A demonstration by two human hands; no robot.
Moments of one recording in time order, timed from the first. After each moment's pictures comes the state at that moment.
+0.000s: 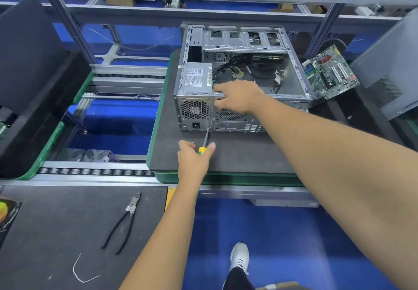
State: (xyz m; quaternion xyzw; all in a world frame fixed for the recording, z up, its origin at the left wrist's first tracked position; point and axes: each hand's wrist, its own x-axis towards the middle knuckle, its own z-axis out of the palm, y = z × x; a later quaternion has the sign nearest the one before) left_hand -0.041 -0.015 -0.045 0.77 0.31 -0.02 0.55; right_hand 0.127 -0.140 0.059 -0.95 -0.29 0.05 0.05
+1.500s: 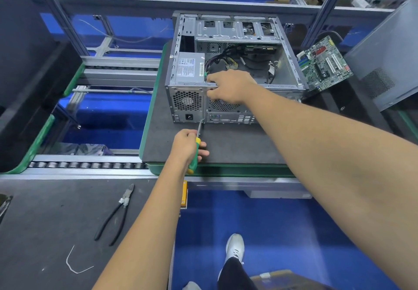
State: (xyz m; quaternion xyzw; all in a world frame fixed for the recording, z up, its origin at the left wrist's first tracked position) left_hand -0.023 -0.007 -0.039 0.68 0.30 -0.10 0.66; right_hand 0.129 -0.139 0.055 -0.96 -0.28 0.05 0.07
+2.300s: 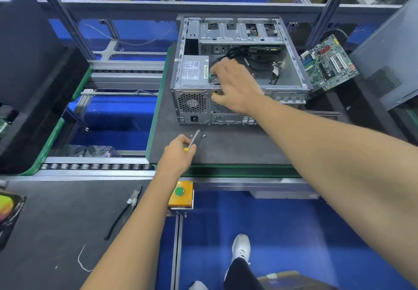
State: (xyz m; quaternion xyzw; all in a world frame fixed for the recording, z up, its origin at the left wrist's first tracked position) left_hand -0.054 0.031 -0.038 0.88 0.20 -0.07 0.43; right_hand 0.109 -0.146 0.044 -0.94 -0.33 -0.11 0.07
